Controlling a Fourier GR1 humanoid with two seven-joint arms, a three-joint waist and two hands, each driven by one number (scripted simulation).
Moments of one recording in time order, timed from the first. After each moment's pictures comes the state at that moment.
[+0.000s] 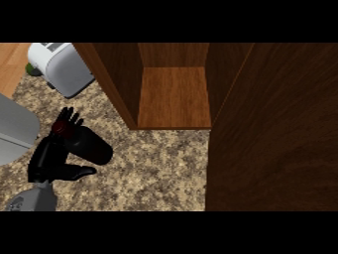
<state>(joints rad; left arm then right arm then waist) -0.12 0.13 0.21 -1.16 0.23 -0.31 -0.23 -0.08 -0.15 0.00 -2.42 -0.26 0.13 0.60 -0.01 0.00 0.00</state>
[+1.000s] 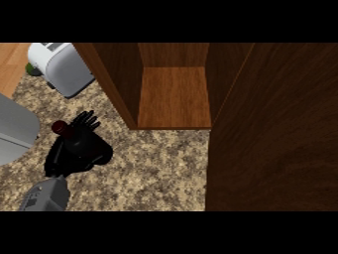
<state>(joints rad) -0.24 0.13 0.23 -0.87 0.23 -0.37 -0.40 -0.14 -0.15 -0.01 -2.42 -0.25 0.11 0.64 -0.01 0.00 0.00</state>
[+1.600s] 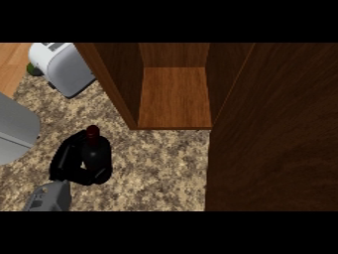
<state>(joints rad) -0.22 0.14 0.15 -0.86 0.14 -0.39 -0.54 -0.11 -0.15 -0.01 -2.42 -0.25 0.12 0.63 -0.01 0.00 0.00</state>
